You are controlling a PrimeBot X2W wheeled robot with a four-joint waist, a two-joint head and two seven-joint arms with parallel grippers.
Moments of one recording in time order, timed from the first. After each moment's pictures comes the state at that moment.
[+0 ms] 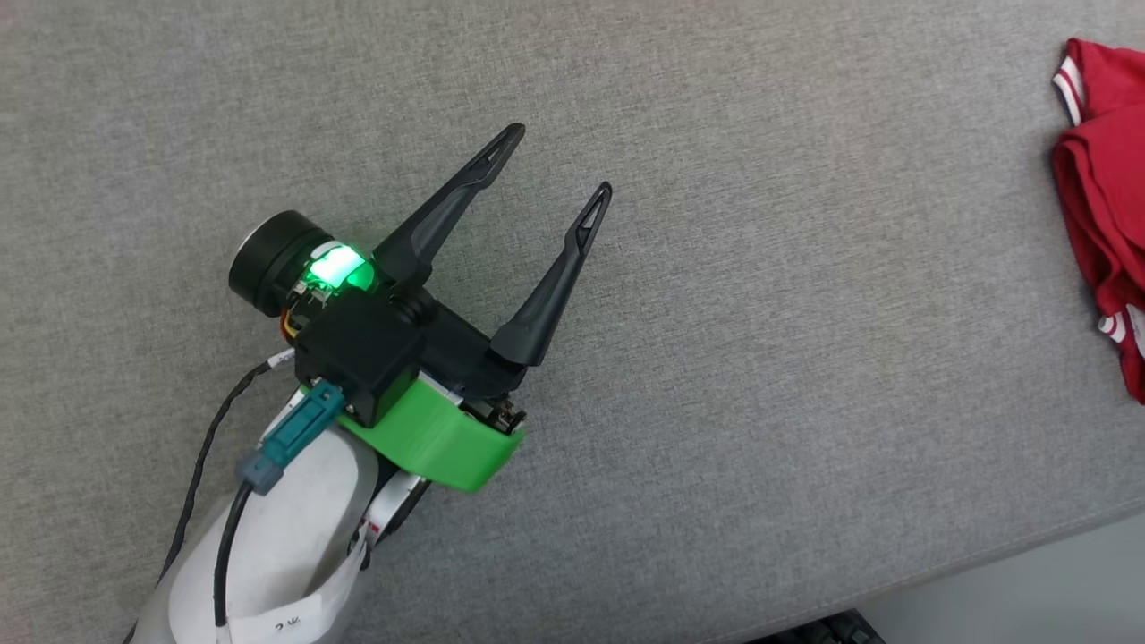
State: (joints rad) left arm -0.47 0.34 -0.49 -0.20 -0.29 -0.11 -0.16; right arm -0.70 -0.82 0.21 0.63 0.13 0.13 0.15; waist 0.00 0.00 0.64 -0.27
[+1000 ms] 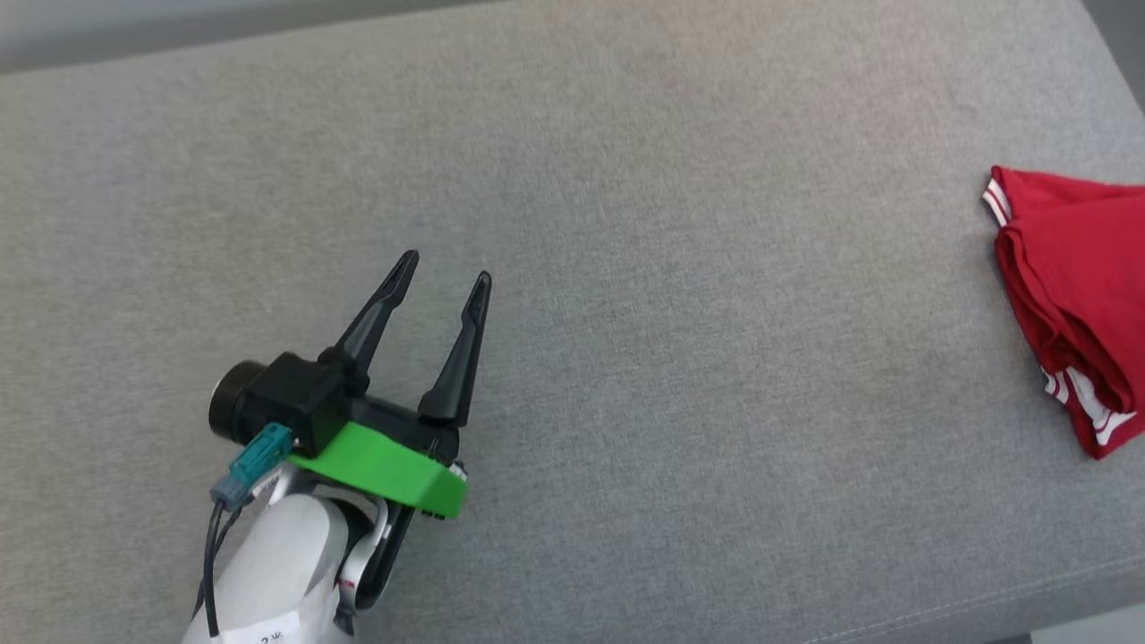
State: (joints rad) left arm -0.28 0.29 -0.37 0.03 -0.40 -0.07 -0.26; right arm -0.57 -0.63 0.04 0.38 0.35 0.13 0.11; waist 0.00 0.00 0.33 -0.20
